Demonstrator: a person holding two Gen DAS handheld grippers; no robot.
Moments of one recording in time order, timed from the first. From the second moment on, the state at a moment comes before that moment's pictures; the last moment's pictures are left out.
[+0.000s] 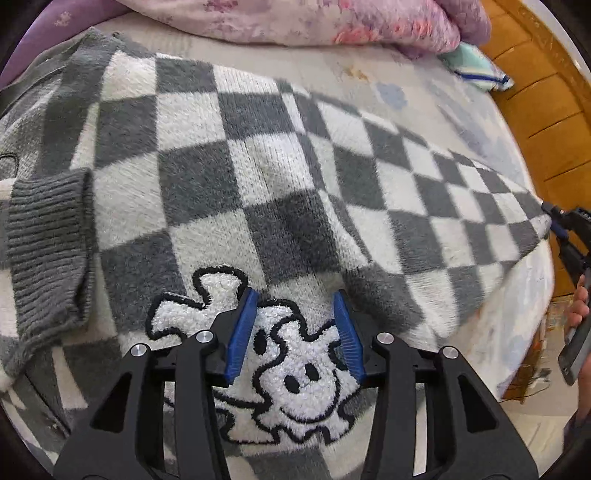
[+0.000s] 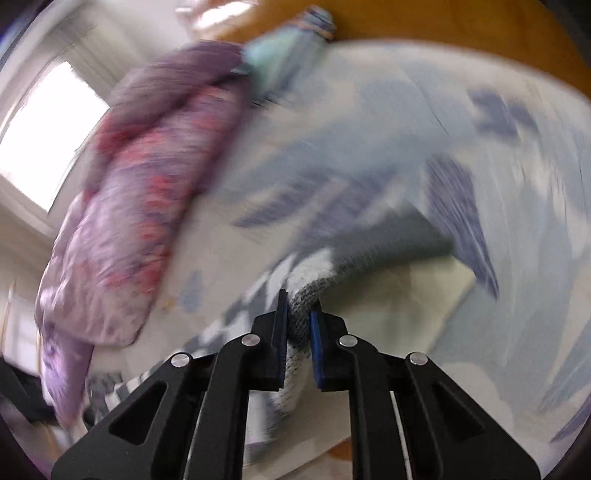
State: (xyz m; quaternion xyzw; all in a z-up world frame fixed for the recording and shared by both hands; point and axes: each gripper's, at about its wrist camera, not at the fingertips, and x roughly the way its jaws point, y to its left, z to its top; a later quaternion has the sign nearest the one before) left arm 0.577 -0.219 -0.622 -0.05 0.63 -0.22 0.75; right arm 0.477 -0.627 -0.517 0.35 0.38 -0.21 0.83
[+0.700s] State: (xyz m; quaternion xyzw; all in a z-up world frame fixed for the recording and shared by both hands) left arm 0.525 0.211 -0.526 -0.20 0.54 0.04 0.82; right arm 0.530 -0.072 -0.493 0.10 0.45 0.17 0.87
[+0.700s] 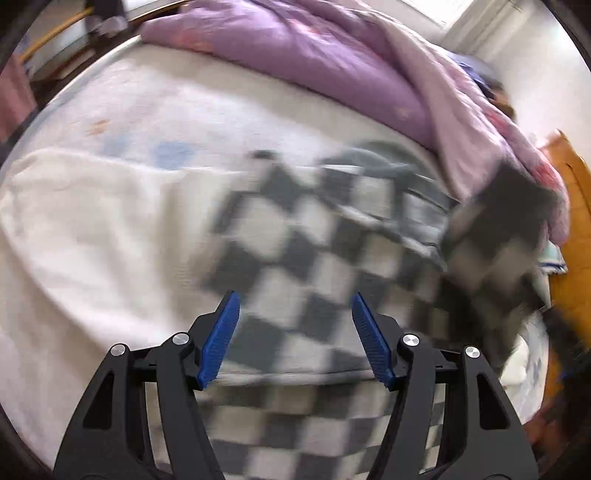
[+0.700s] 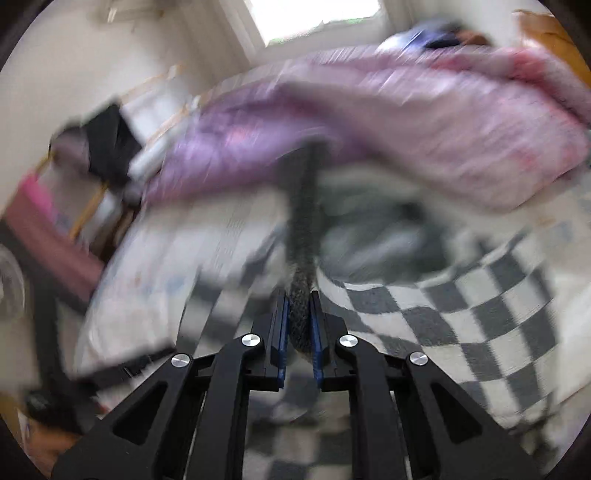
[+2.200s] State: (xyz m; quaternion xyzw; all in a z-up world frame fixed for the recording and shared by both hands) left arm 0.722 0.234 -0.578 -0.20 0.64 0.04 0.74; right arm 0.721 -0.342 -0.586 0.18 0.66 -0.01 0.73
